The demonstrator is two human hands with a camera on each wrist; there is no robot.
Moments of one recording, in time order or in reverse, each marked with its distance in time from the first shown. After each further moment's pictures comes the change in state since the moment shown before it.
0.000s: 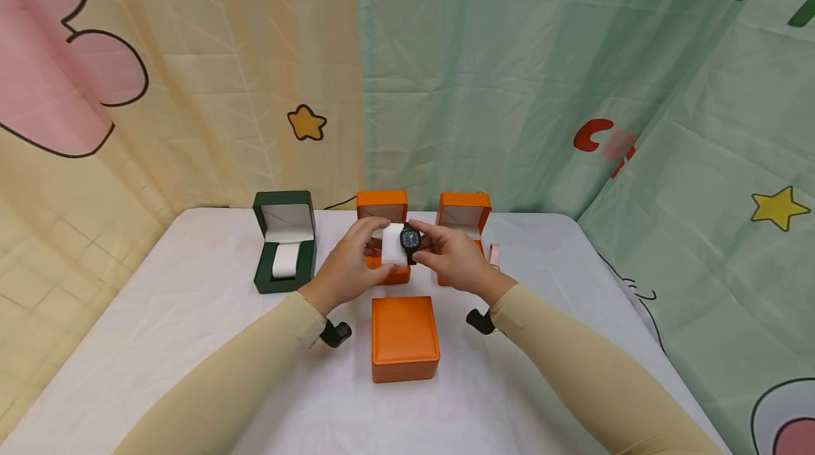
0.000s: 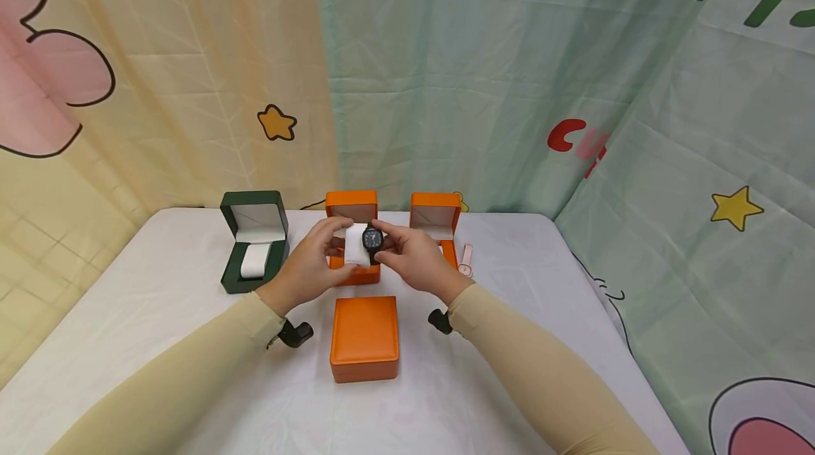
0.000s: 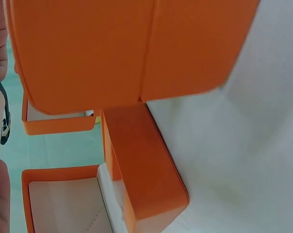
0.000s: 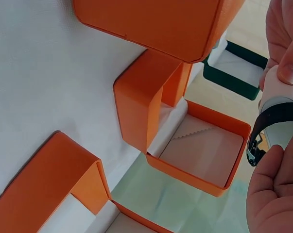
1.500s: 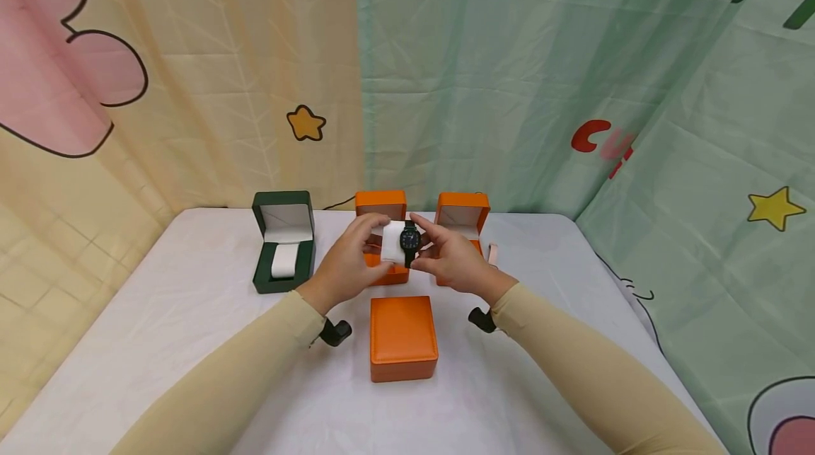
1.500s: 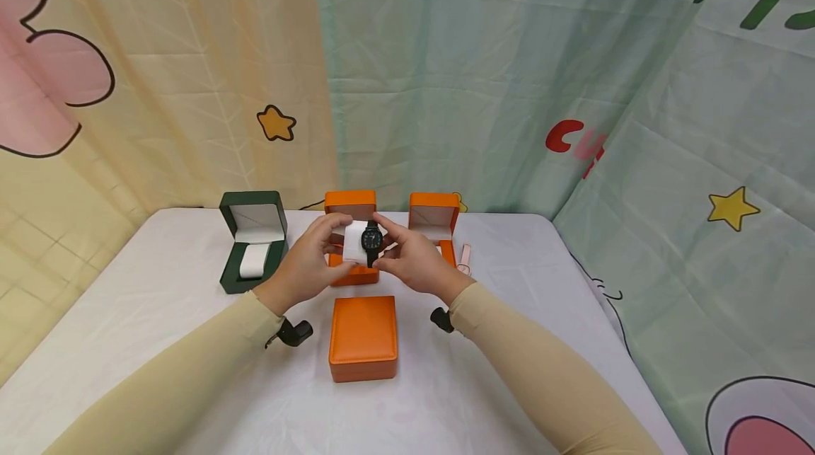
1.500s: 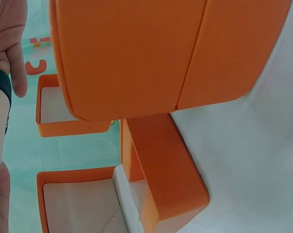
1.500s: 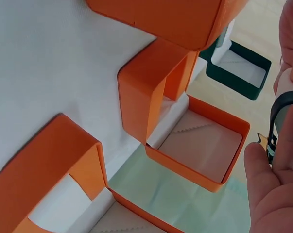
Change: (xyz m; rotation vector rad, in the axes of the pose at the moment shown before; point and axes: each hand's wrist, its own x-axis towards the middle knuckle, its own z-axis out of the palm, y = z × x) left_hand 0.000 0.006 -0.003 -0.048 0.019 0.033; right_hand -0.002 -0.003 -0.003 0.030 -0.079 0.062
